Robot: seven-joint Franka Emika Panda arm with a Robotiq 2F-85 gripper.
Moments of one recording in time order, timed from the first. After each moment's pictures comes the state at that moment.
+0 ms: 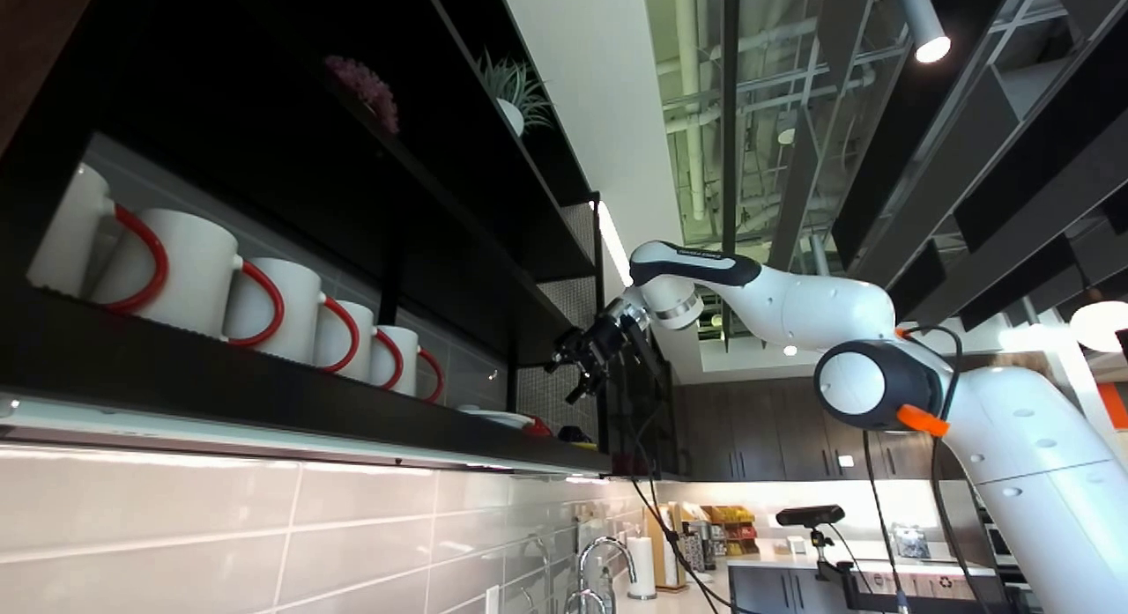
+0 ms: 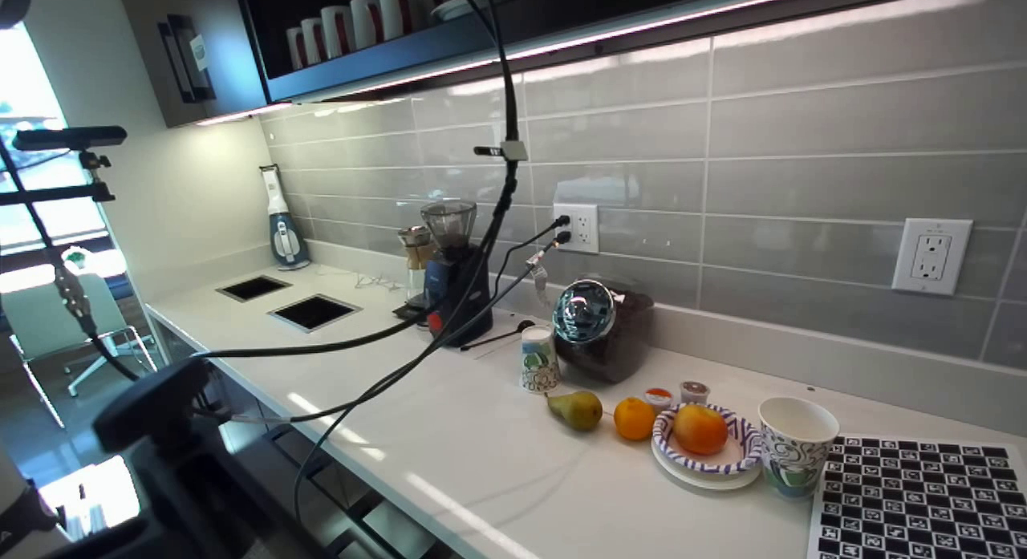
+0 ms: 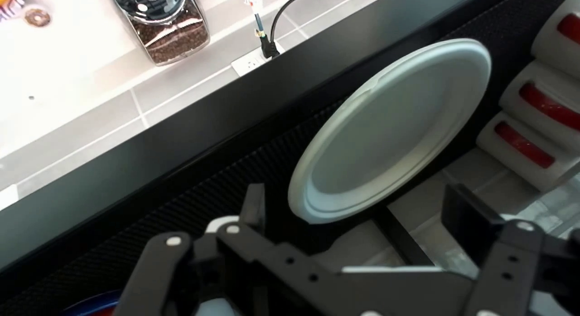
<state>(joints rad) -0.35 0.20 -0.28 -0.97 0.70 1.61 -0.15</state>
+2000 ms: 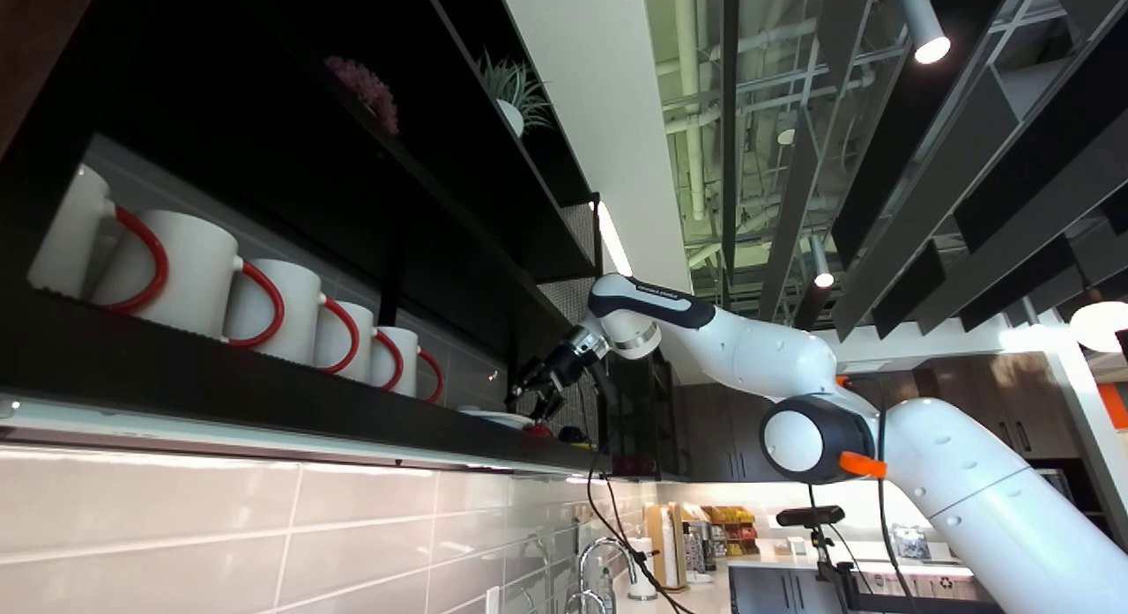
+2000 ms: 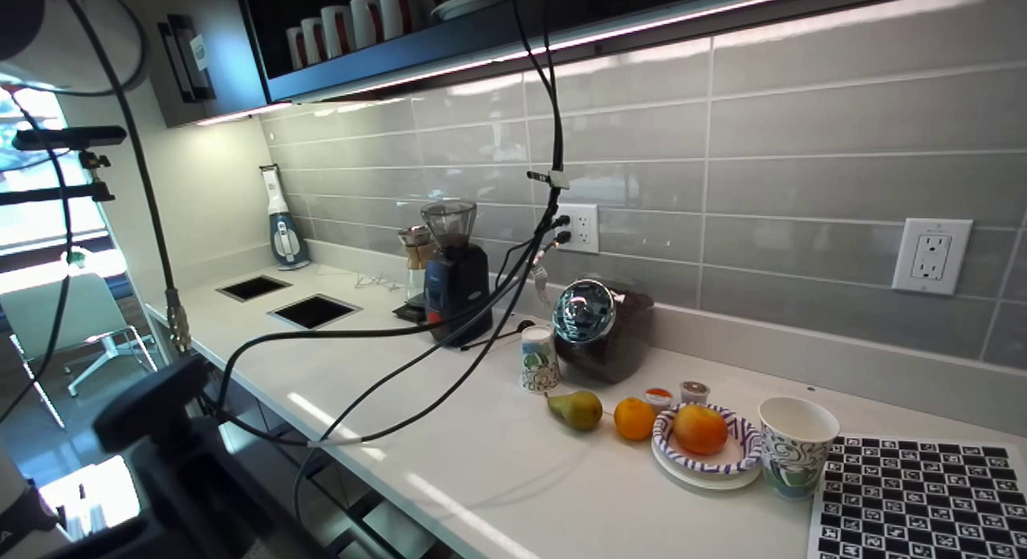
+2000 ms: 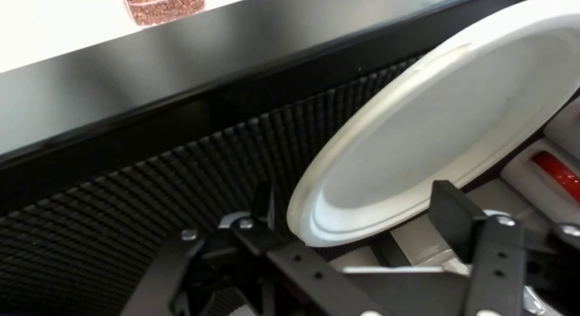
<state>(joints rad) -0.40 0.49 -0.18 -0.67 0.70 1.61 -0.24</state>
